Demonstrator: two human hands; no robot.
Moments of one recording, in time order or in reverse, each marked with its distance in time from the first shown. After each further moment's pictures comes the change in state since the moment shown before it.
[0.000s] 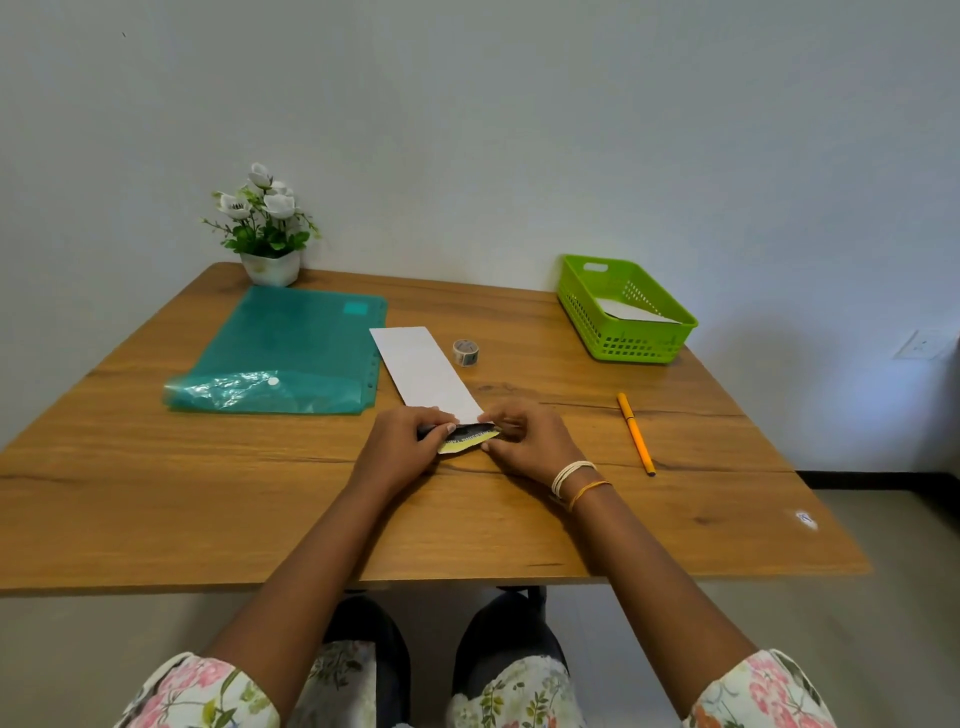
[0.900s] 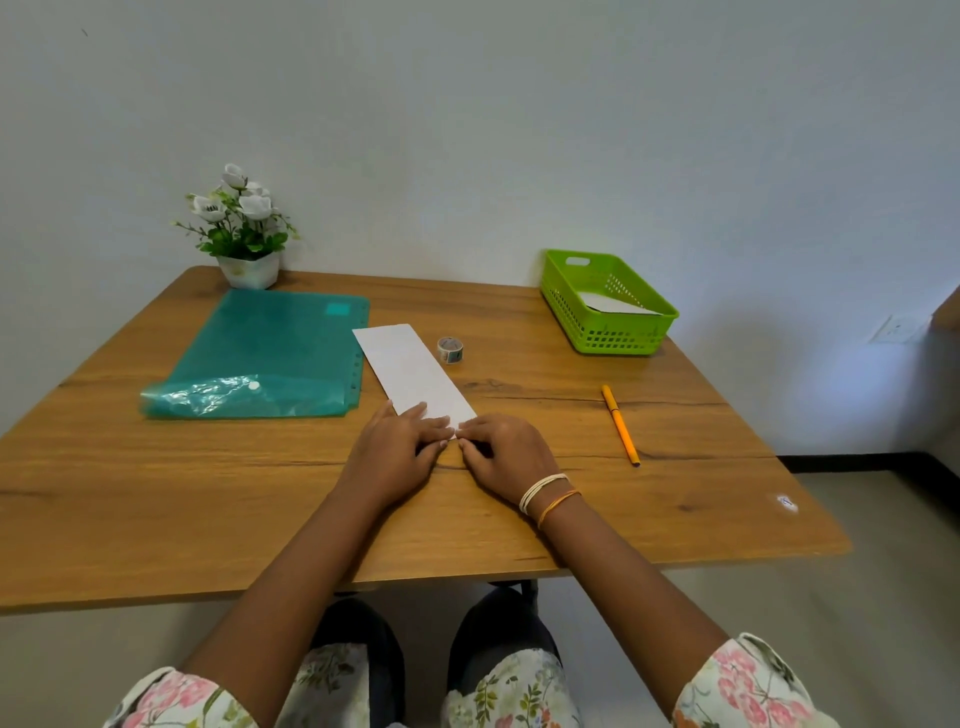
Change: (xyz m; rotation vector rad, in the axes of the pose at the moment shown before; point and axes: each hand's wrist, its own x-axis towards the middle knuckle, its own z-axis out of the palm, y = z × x) left_hand -0.008 0.011 0.000 0.465 -0.144 0.189; right_hand -0.018 -0.002 0.020 -0.390 0.134 -0.302
